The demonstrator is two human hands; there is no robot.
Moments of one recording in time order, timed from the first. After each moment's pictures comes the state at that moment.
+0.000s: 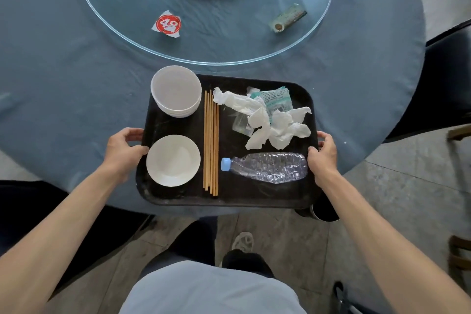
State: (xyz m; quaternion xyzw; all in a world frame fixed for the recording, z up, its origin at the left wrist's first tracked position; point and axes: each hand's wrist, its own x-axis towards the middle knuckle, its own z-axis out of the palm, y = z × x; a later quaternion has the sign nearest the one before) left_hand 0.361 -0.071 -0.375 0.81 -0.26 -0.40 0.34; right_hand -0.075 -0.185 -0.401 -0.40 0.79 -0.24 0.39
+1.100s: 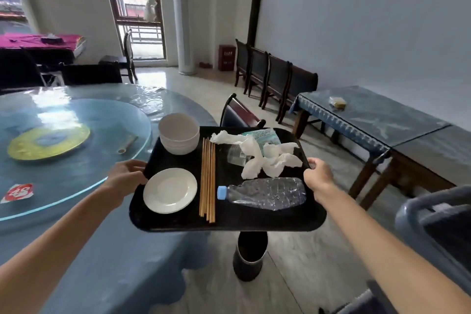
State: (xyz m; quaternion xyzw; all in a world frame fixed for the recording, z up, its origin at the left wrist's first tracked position) left_hand 0.075 -0.087 -0.166 0.57 -0.56 -0.51 0.32; right_hand -0.349 0.088 -0.167 -0.23 0.85 -0.45 0.18
